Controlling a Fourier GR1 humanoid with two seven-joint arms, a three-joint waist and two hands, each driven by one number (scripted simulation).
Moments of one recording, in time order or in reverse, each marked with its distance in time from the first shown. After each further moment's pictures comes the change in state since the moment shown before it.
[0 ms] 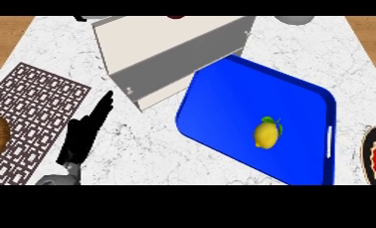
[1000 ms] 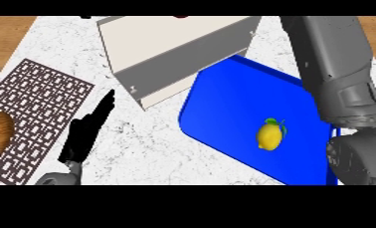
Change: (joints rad) left arm -0.014 0.015 -0.020 0.016 0.007 0.003 -0.021; right arm -0.368 0.406 0.019 0.146 0.154 -0.451 0.074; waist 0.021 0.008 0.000
